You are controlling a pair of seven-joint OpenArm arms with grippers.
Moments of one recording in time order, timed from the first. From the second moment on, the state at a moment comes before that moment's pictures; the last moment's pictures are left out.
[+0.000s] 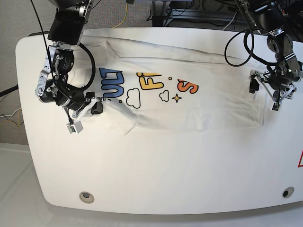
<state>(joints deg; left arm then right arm) -0.2 -15.5 -32.2 82.8 -4.6 -41.9 49.9 7.7 10.3 16.8 86.0 35.1 24.3 -70.9</state>
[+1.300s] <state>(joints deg) 0.7 -15.0 -25.5 83.2 -4.6 -41.9 47.5 9.2 14.4 8.3 92.4 35.6 24.8 -77.5</state>
